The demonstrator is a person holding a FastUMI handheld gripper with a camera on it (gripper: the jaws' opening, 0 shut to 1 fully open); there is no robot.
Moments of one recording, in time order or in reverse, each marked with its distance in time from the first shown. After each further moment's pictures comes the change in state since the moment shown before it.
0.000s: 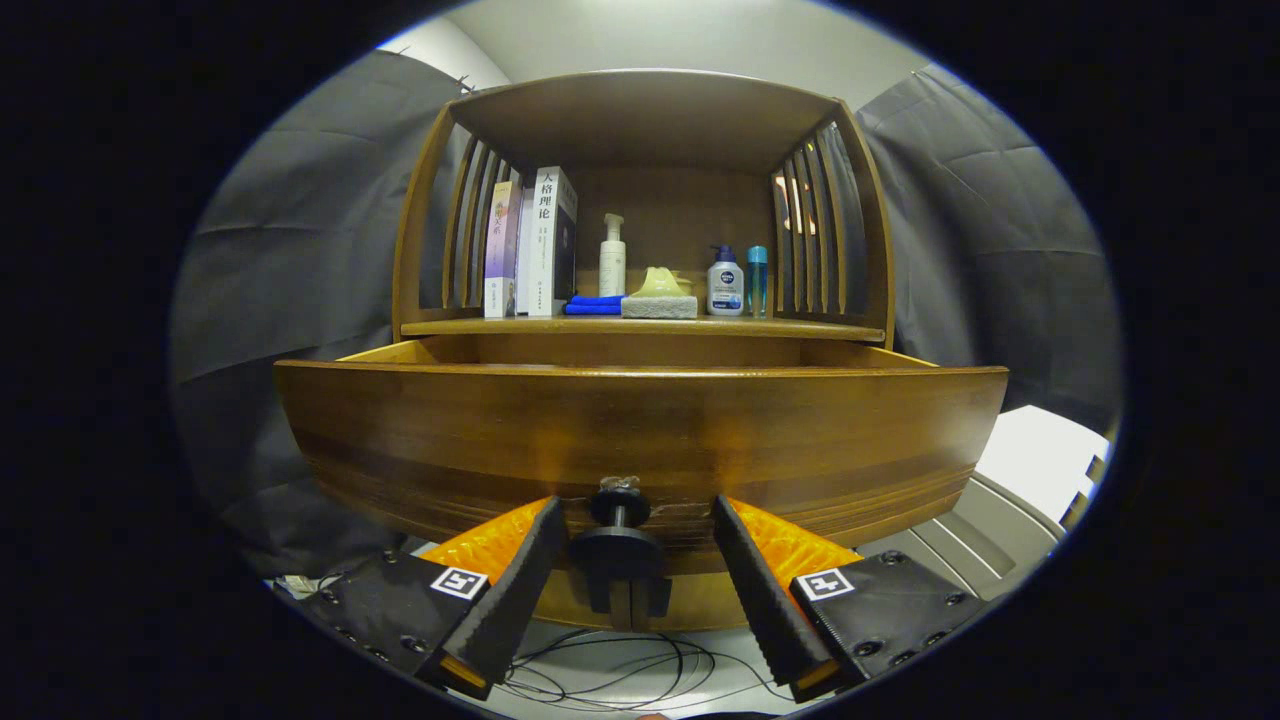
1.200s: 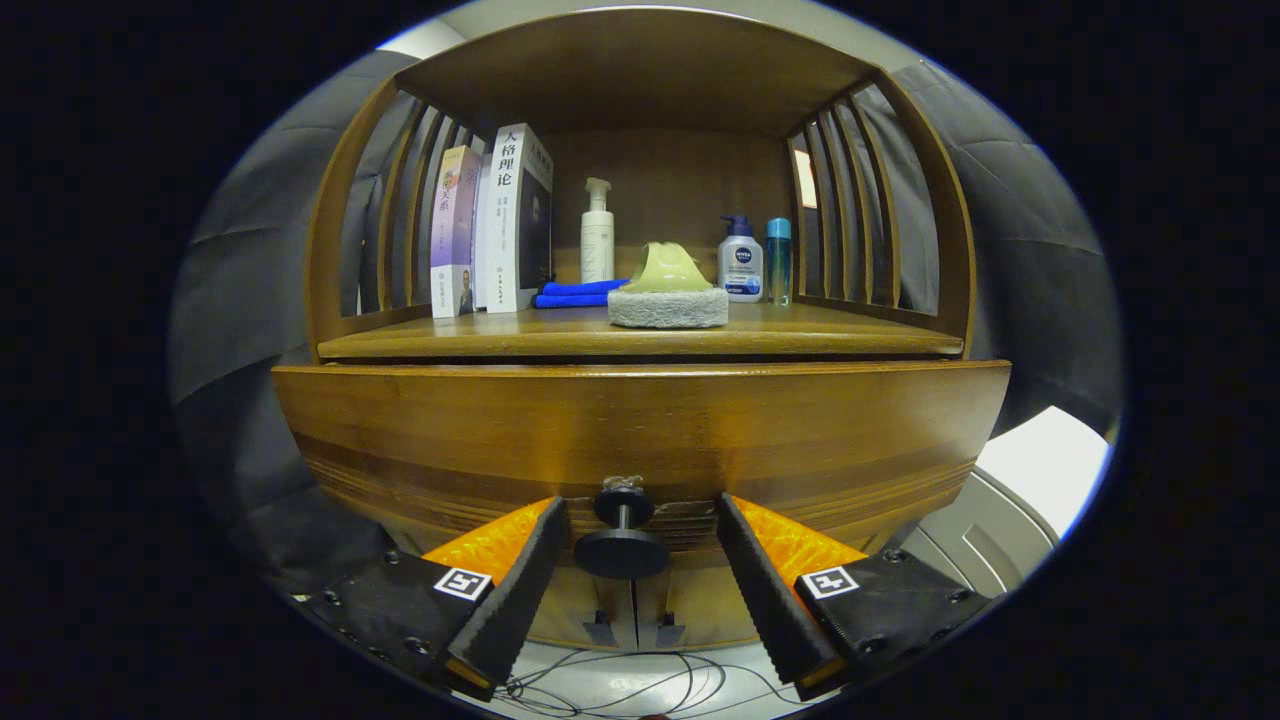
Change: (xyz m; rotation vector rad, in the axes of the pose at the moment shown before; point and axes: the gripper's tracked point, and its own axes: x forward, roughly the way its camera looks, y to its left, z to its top) arm 0.114 0.004 0.029 0.027 0.081 -0.025
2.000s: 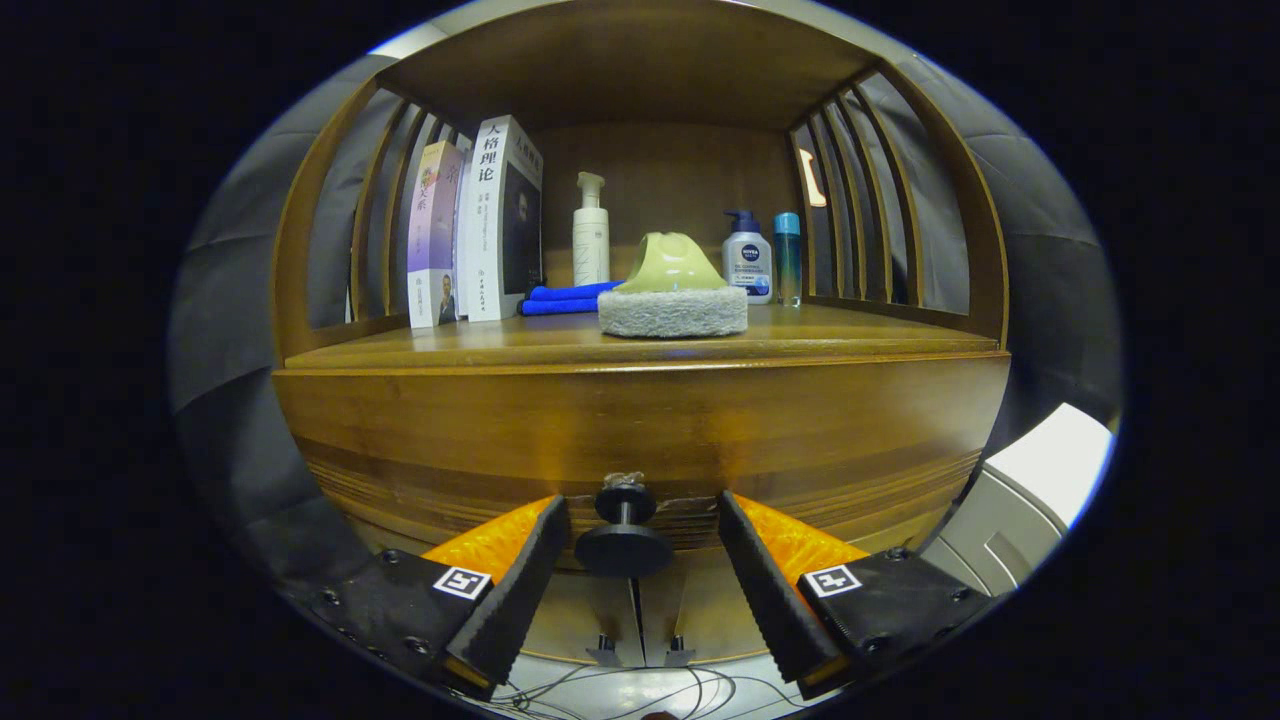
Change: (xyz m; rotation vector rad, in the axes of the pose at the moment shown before) arm 0.036 0.001 0.008 0.011 -0.030 -0.002
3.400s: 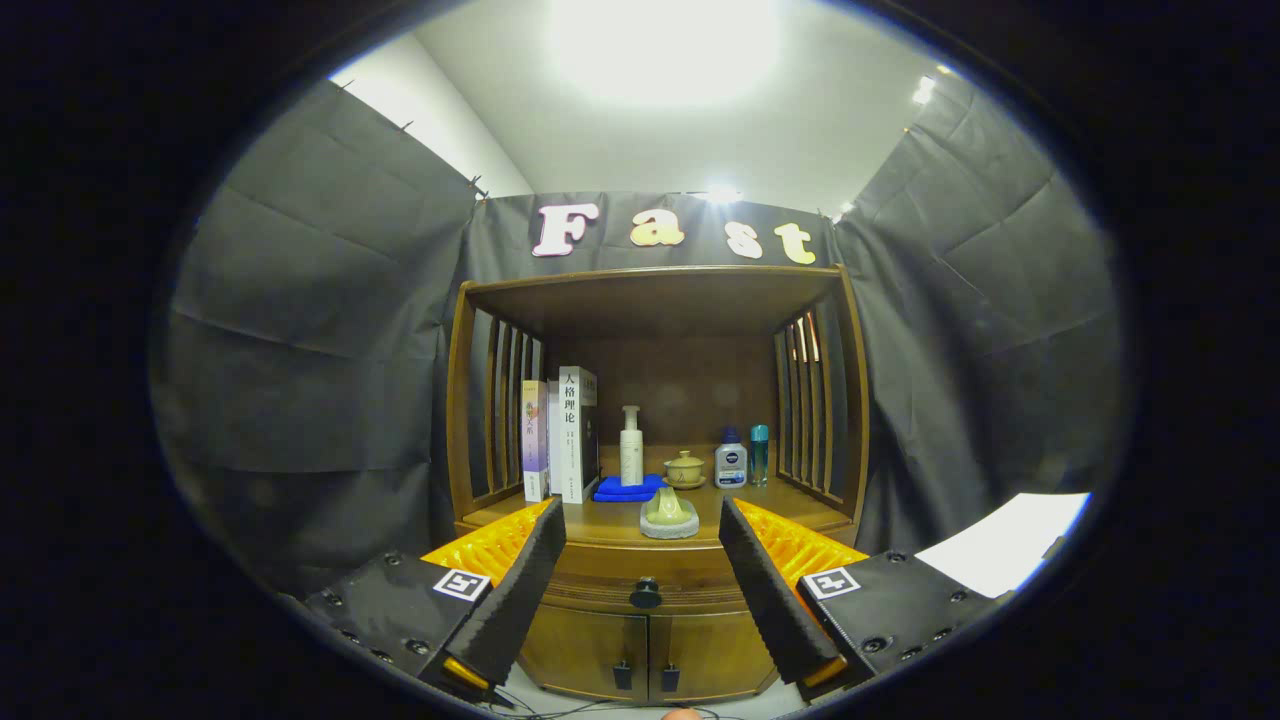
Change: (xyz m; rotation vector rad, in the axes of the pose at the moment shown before) arm -0.254 -0.013 0.149 0.013 -0.401 0.096
